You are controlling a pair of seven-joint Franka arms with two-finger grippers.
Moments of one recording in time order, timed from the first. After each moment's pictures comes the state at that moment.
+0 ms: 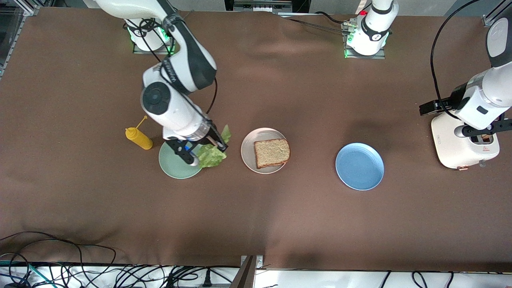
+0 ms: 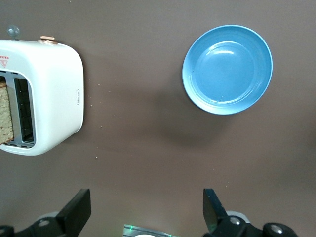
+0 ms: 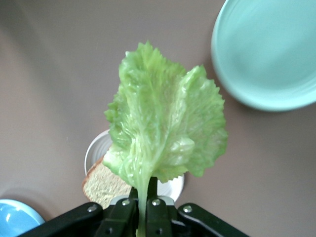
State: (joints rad) left arm 0.08 0.12 -0.08 -1.65 0.06 1.52 -0.19; right arm 0.62 0.57 -0.04 -1.46 0.28 2.16 1.16
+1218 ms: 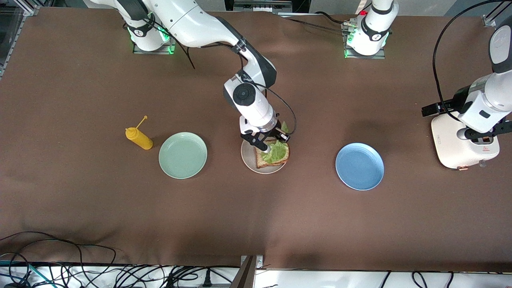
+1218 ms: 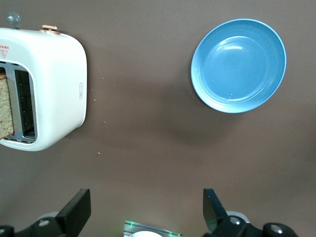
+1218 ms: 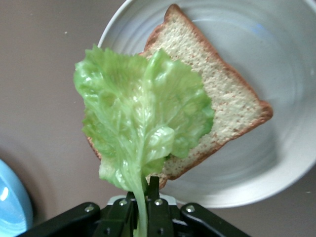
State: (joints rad) left arm 0.10 0.13 -0.08 -1.66 0.06 1.52 -0.19; right arm 0.79 0.89 0.03 -1.32 0.28 2.48 1.24
